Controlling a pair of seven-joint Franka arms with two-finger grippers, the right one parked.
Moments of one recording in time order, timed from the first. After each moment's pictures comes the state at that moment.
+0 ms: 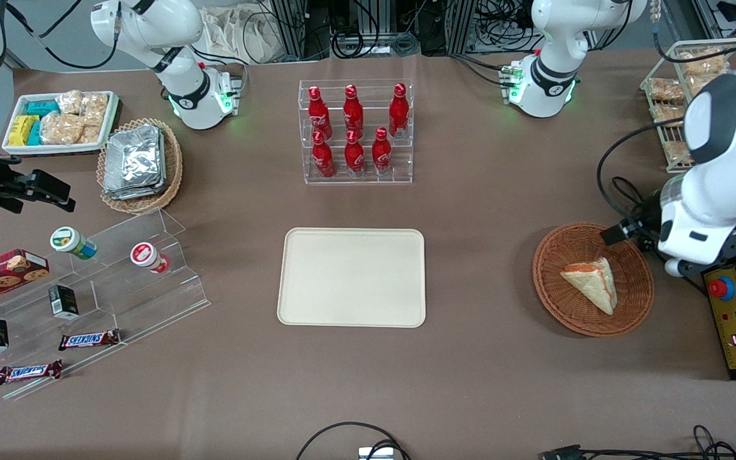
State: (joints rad) arm 0.06 0.18 -0.15 -1.68 0.05 1.68 -0.58
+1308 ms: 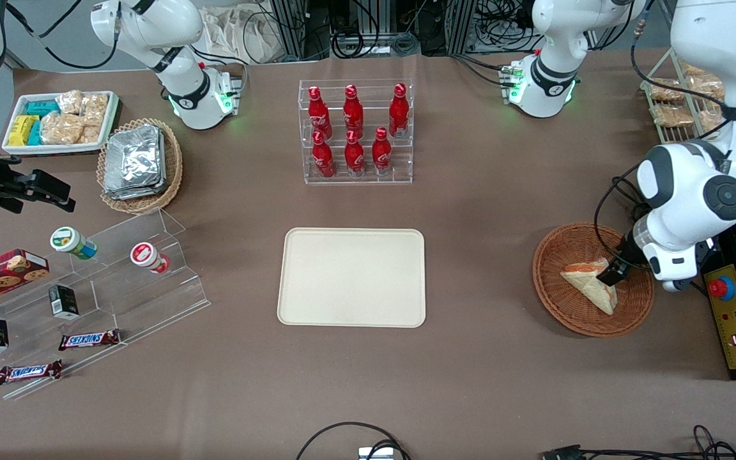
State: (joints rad) arm 0.14 0.28 -0.09 -2.12 0.02 2.43 -0.83
